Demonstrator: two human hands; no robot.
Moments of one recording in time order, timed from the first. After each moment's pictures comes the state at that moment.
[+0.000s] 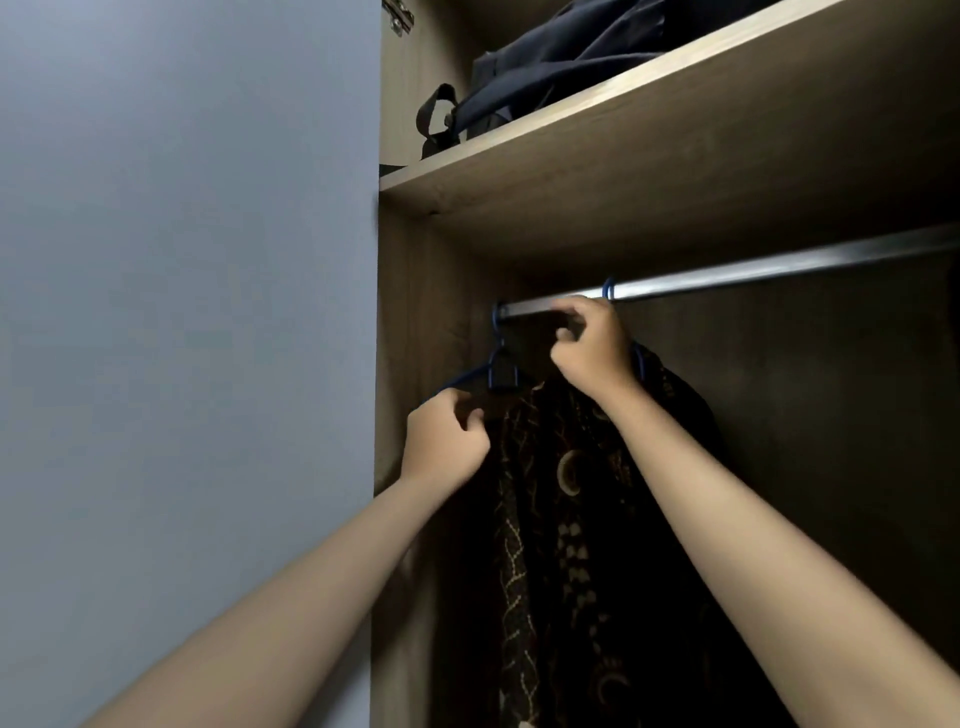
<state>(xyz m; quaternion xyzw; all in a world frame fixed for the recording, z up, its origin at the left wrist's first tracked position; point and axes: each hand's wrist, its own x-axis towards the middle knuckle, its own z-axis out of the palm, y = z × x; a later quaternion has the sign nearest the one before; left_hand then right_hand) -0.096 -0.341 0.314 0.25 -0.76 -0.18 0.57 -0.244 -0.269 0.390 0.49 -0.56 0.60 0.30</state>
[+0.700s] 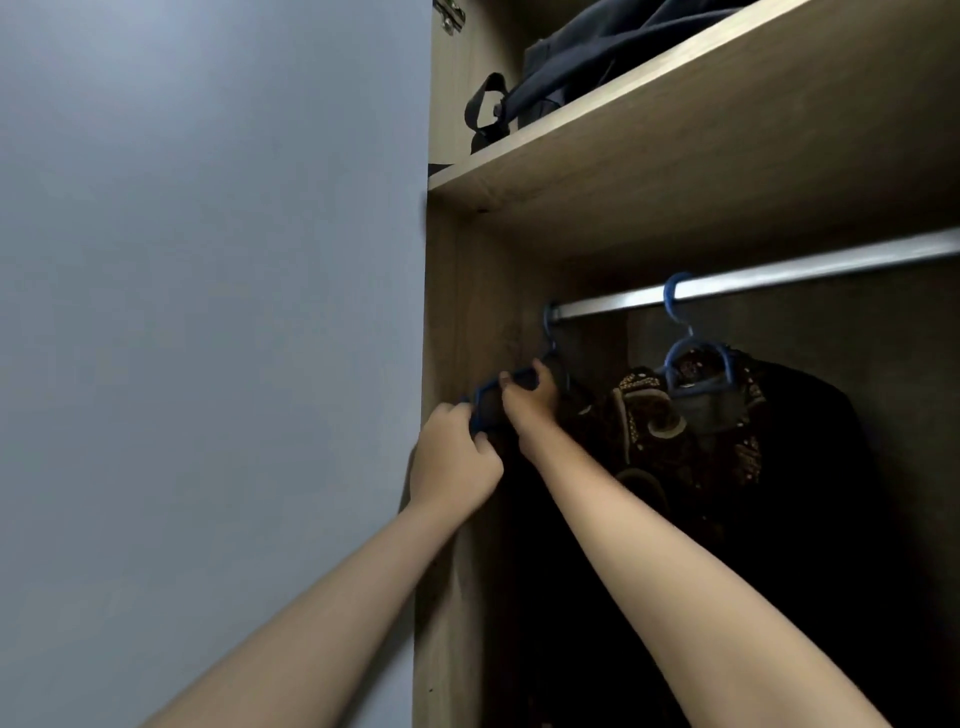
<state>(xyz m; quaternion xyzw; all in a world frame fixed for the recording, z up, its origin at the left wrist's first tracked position) -0.075 -0.361 0.300 0.29 -0.76 -0.07 0.58 -0.185 -0.388 0.355 0.39 -0.49 0.77 -0.10</state>
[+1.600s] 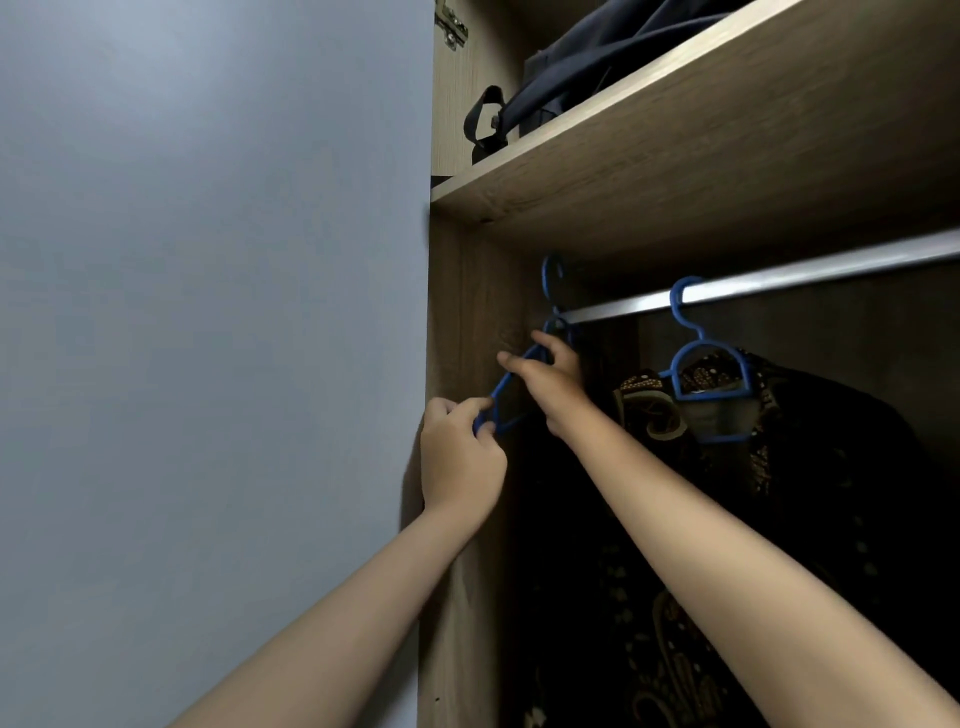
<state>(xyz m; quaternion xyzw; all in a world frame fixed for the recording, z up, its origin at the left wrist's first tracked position) -0.081 -0.348 0.304 0.27 -0.69 -0.07 0.67 -0.200 -0.361 0.380 0.49 -0.46 0.74 -0.07</state>
